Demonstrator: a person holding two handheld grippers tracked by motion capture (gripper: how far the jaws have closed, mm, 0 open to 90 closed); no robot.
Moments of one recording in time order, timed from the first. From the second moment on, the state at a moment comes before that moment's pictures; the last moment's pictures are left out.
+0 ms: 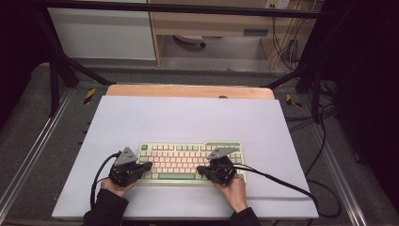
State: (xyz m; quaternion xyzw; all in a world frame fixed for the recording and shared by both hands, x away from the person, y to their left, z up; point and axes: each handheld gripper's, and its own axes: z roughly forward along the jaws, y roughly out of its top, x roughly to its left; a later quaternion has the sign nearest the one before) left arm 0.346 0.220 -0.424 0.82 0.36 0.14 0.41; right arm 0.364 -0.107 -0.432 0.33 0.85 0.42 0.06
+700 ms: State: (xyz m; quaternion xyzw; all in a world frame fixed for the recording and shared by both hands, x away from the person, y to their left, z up) left arm 0.346 0.211 -0.422 0.83 0.35 0.14 0.42; right arm 0.361 -0.133 -0.417 0.34 0.83 0.43 0.08
